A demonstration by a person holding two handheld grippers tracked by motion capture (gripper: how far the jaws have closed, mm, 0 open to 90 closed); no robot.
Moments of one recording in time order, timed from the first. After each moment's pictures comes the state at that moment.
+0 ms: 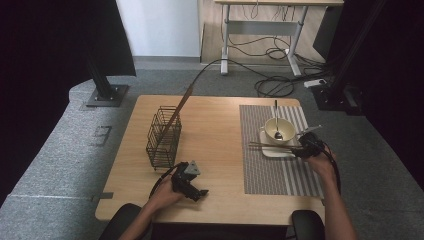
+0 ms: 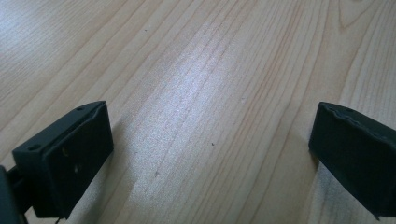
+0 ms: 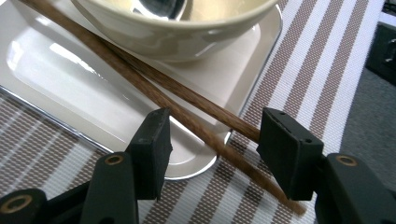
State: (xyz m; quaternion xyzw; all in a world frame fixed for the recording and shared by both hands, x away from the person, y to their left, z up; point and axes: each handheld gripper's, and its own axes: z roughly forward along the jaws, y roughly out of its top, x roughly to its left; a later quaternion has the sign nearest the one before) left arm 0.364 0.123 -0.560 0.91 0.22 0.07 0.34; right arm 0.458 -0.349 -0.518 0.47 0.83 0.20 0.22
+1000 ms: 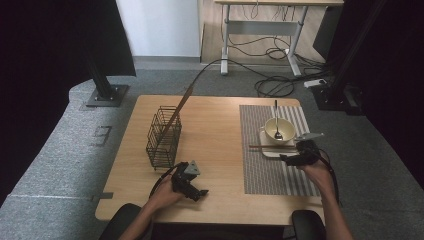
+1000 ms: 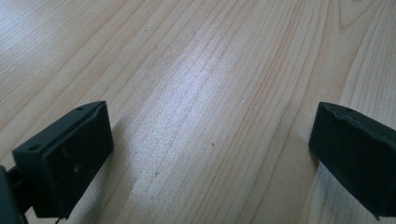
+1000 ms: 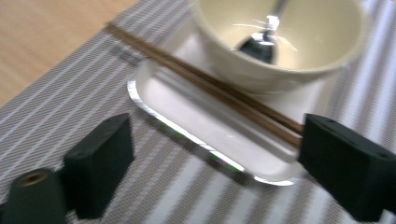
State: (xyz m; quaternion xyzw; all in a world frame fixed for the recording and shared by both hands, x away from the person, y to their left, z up) left arm 0.364 0.123 -0.560 0.91 0.22 0.07 0.34; right arm 0.414 -0.319 -0.500 0.45 0.81 0.31 0.21
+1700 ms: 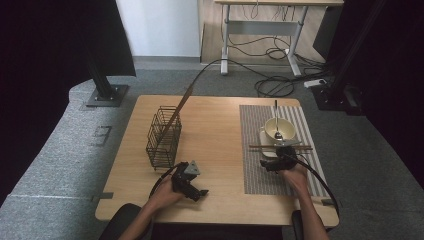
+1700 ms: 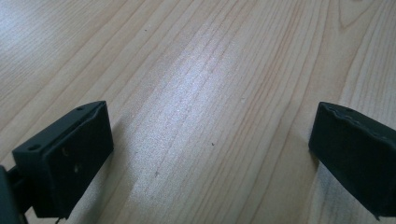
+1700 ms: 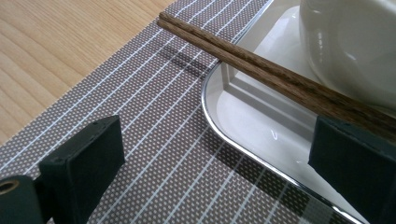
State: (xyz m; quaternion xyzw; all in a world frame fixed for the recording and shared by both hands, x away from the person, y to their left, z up) left arm 0.364 0.123 -0.560 0.91 0.22 0.07 0.34; right arm 0.425 -0.268 -0.550 0.44 0.81 0.35 0.17
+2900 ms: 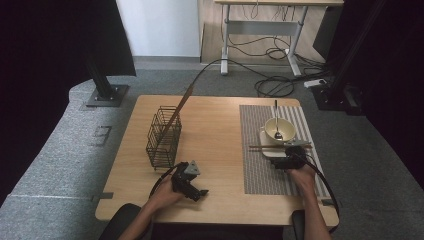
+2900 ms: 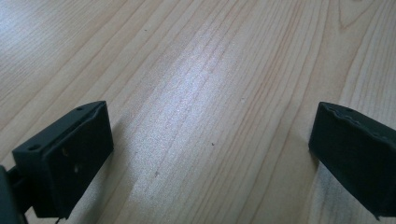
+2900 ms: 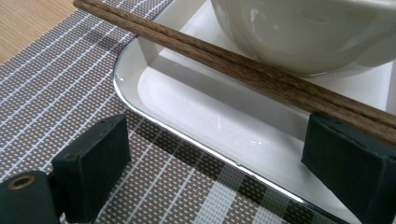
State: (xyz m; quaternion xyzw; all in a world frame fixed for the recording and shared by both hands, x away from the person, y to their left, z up) left arm 0.364 0.123 -0.560 0.91 0.22 0.07 0.34; right arm 0.429 -0.301 -0.557 0.47 0.79 0.33 0.21
